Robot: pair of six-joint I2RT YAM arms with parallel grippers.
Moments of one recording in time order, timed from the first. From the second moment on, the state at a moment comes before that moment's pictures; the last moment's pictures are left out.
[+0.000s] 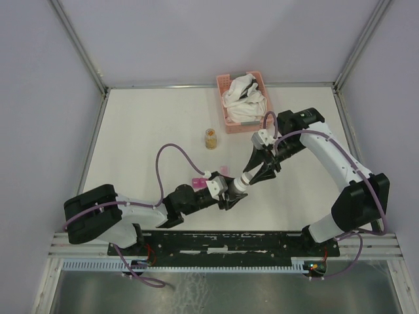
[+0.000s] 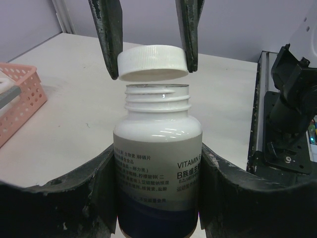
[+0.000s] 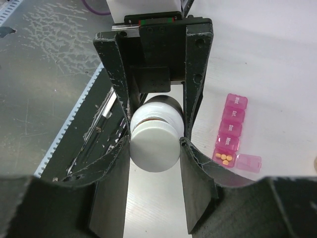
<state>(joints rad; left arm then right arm) -1.17 1.39 0.37 1.12 0.03 0.05 0.35 1.53 1.40 -1.60 -1.25 -1.67</state>
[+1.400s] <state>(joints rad) -1.17 1.39 0.39 1.07 0.07 0.04 0.45 1.39 1.30 -1.35 -1.12 -1.30</state>
